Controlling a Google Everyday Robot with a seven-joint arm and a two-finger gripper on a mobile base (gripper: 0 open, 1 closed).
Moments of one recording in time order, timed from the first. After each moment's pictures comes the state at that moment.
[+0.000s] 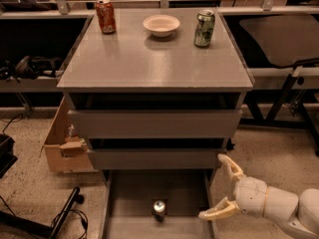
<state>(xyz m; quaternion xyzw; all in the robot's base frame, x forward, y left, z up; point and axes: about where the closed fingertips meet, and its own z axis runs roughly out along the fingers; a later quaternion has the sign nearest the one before) 0.425 -0.148 0.649 -0.43 0.65 0.30 0.56</state>
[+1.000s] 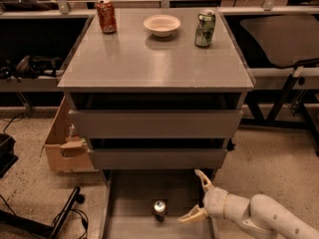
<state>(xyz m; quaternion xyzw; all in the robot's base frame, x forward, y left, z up) 0.468 -0.106 0.483 -0.46 0.67 0.27 0.52</state>
